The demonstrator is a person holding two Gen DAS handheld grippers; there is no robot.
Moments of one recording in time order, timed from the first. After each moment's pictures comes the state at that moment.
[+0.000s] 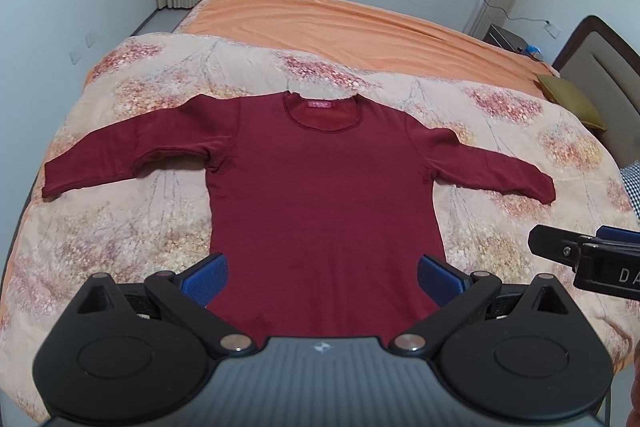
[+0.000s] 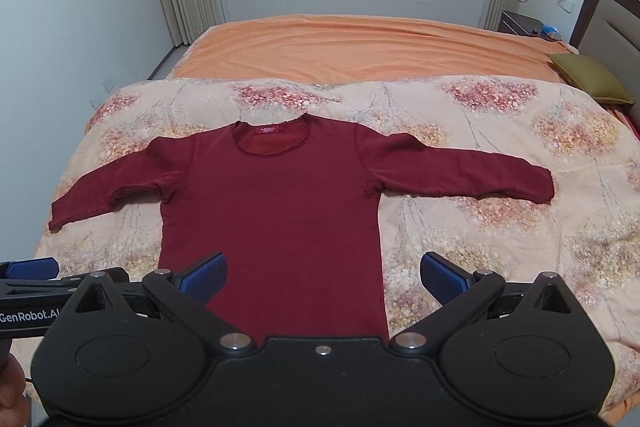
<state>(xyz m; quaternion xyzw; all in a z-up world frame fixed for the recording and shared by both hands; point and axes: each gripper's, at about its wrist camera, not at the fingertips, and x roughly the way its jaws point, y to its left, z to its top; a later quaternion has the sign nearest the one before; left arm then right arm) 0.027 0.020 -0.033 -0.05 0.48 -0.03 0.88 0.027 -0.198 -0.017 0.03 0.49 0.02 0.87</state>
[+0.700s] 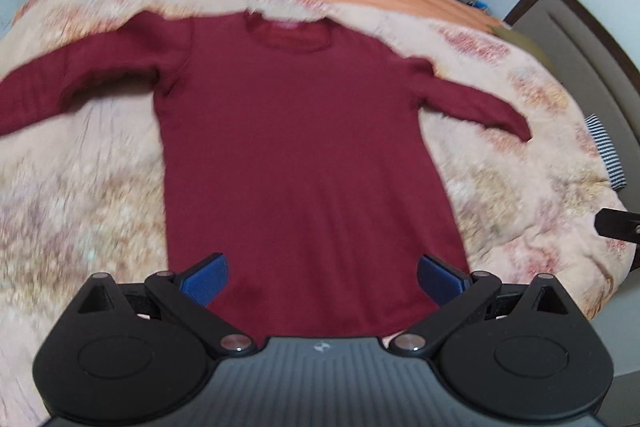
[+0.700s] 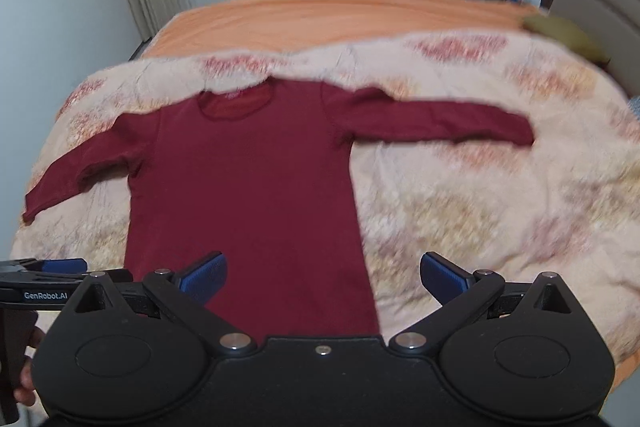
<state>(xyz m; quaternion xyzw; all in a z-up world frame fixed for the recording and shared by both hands) 0.038 0.069 -0.162 -0.11 0.53 -0.15 0.83 -0.007 -0.223 -0.084 0.07 0.53 -0.01 0.84</state>
